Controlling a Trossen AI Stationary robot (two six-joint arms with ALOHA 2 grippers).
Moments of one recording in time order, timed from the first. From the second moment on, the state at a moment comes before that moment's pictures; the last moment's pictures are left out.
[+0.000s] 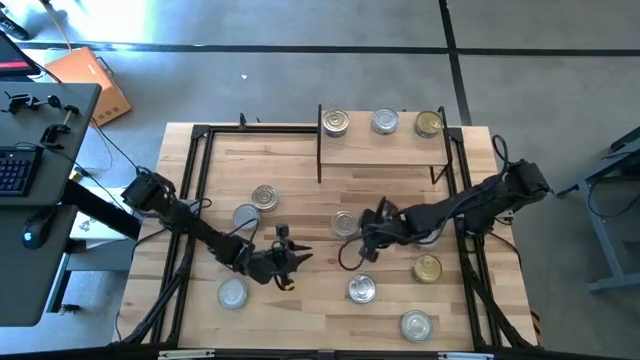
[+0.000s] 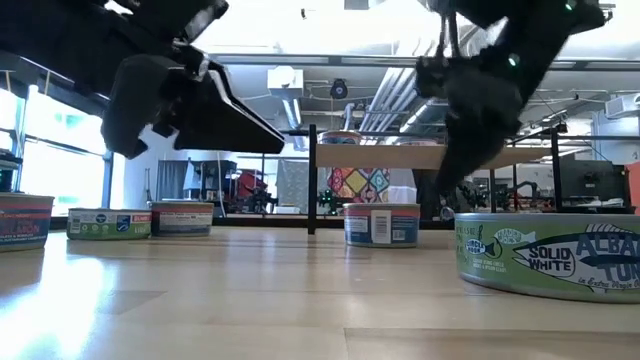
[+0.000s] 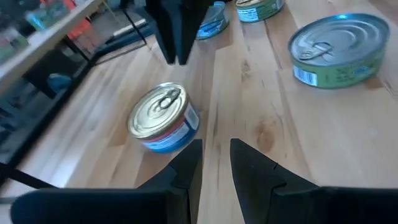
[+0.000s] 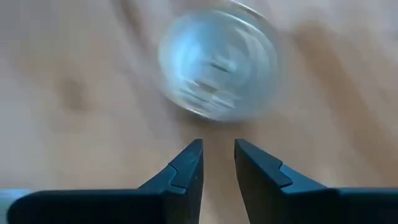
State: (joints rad) left arm -0.51 1.75 0.69 0.52 -0.75 0.06; right arm 0.26 1.55 0.88 -0.48 0.40 0.63
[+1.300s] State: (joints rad) left arm -0.29 1.71 0.73 0.18 -0.67 -0.20; right arm 0.37 1.69 0.88 -0.14 0.24 0.43
